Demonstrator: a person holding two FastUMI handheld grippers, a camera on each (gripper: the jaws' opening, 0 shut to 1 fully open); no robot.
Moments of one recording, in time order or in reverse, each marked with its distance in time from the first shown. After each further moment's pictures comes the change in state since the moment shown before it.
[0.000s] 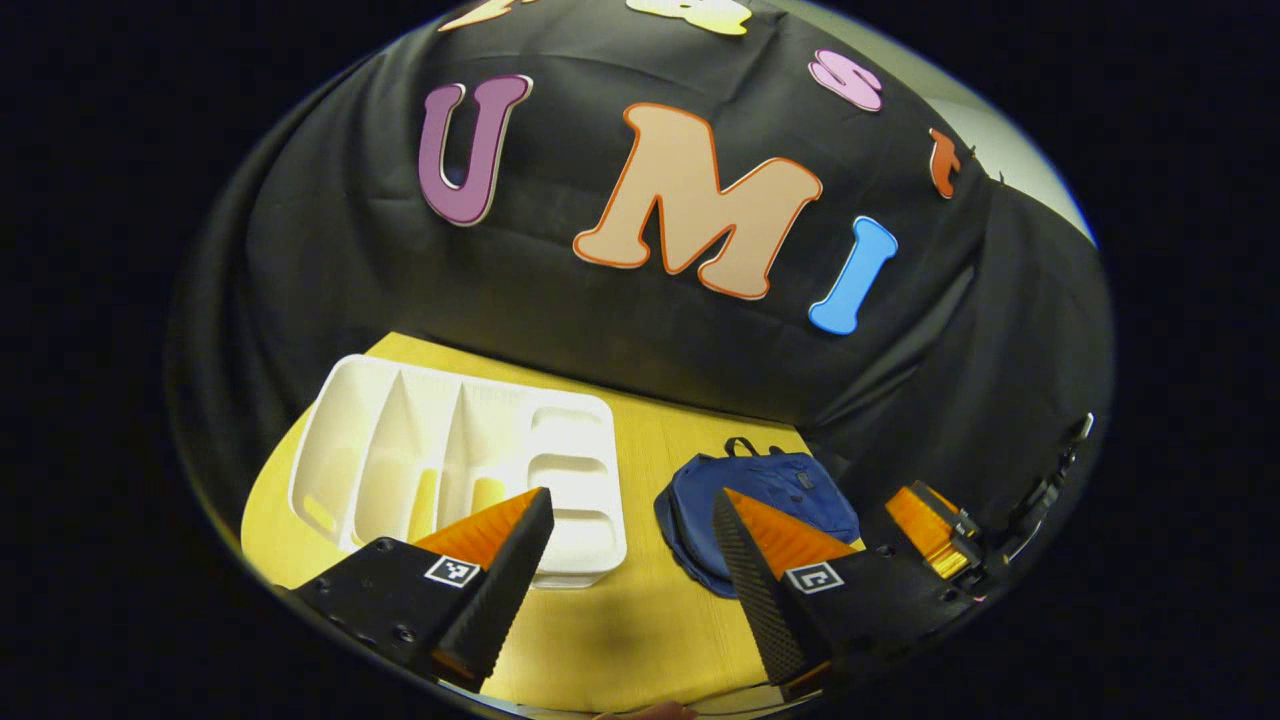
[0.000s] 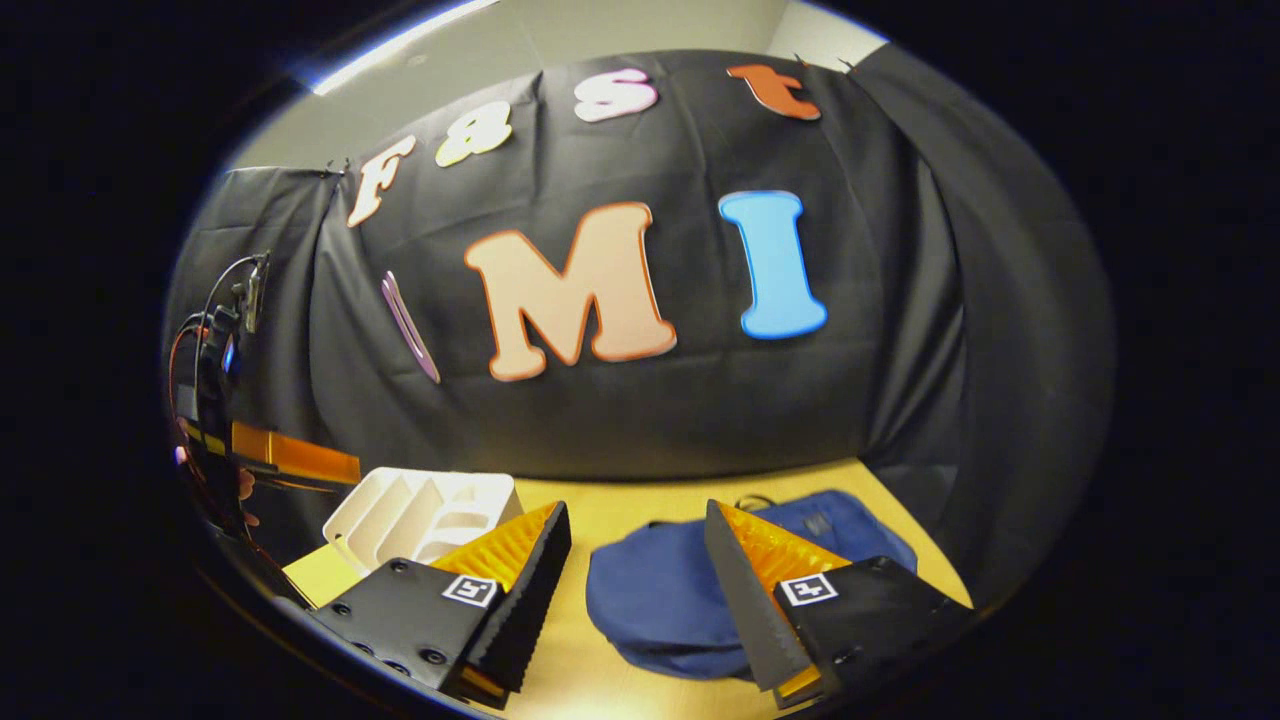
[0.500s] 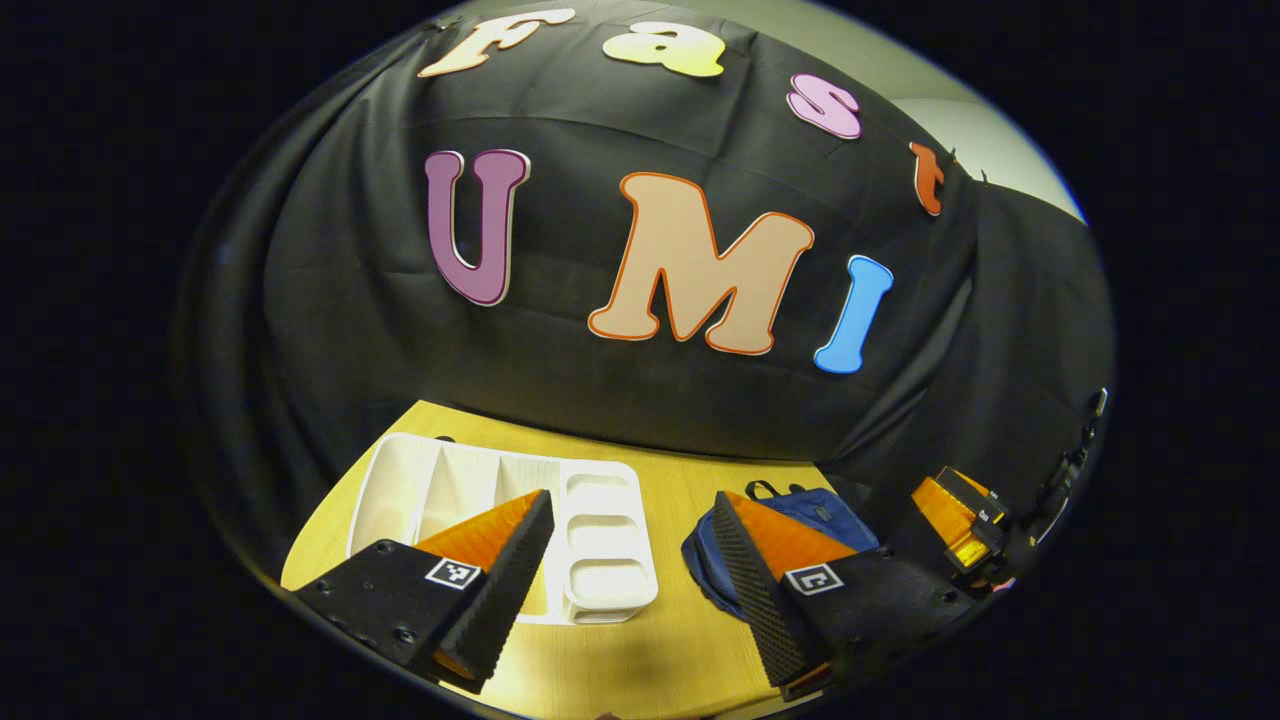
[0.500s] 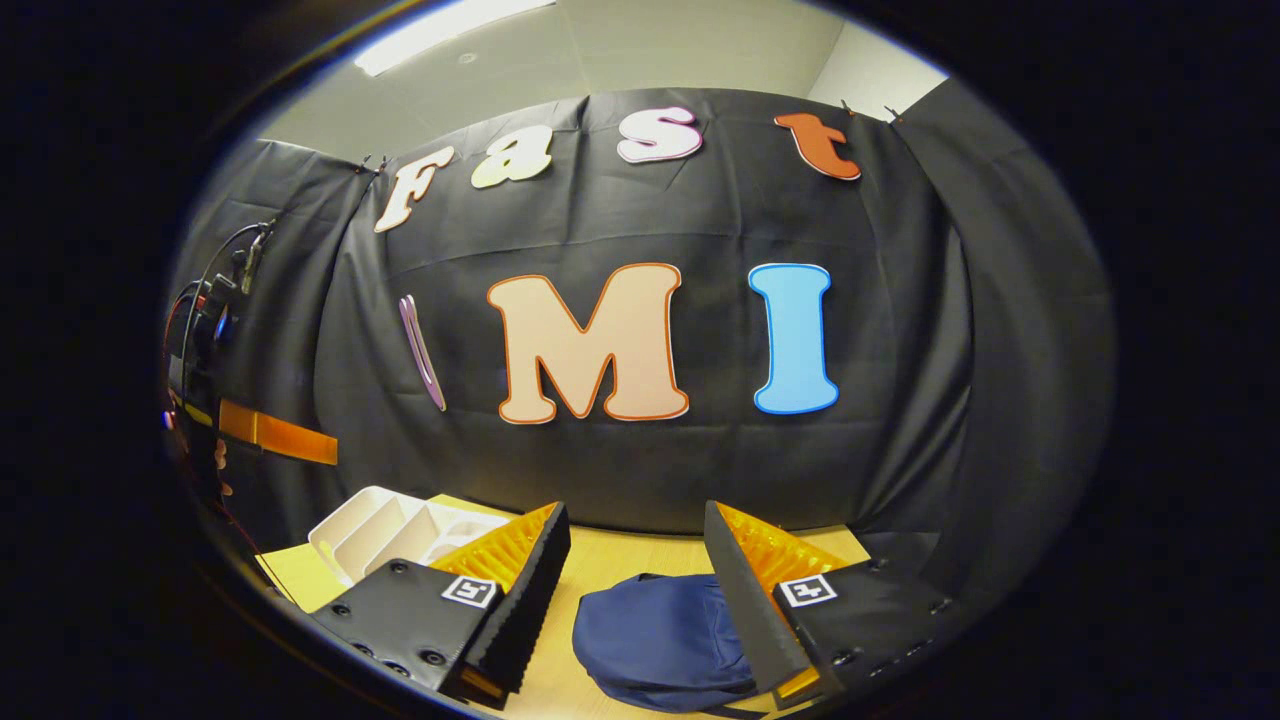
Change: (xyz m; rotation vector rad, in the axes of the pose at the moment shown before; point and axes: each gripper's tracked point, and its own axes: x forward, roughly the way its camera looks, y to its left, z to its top) left arm -0.022 0.011 0.046 0.063 -0.124 0.057; right arm 0.002 0.018 0.033 -0.086 -0.097 0.014
